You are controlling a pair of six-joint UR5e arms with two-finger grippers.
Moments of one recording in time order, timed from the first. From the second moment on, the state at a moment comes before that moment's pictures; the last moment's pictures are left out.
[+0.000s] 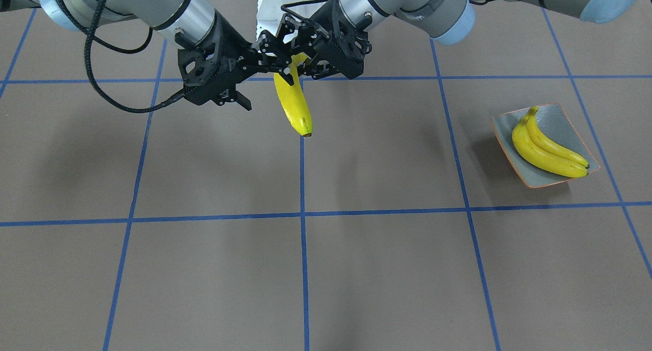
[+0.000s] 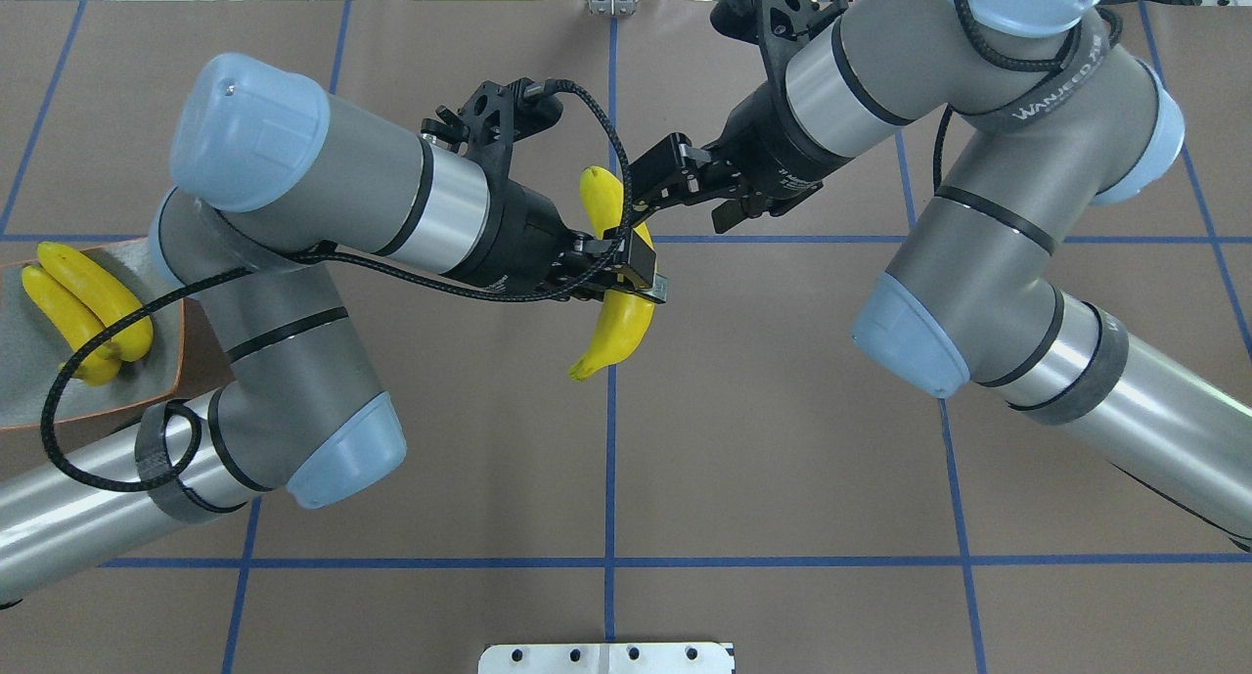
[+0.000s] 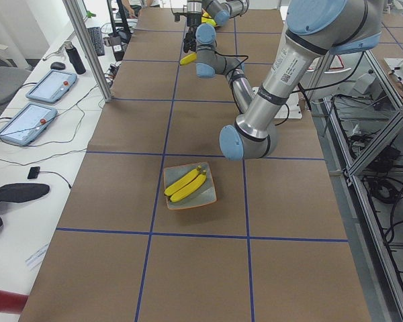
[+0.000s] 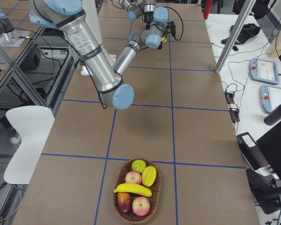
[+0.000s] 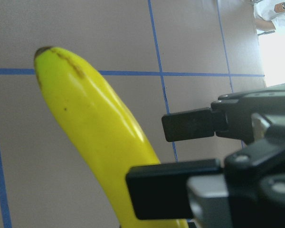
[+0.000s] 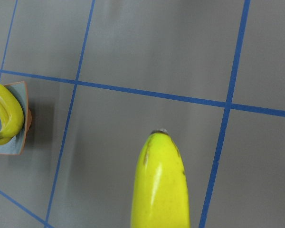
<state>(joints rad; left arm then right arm) -0.63 -2.22 -1.81 -2.22 -2.14 -1.37 0.80 -0.95 1.86 -1.28 2.30 1.11</state>
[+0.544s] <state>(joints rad) -0.71 -1.99 -2.01 -2.04 -2.14 -1.44 0.82 -1.07 1.88 -1.28 2.30 1.11</state>
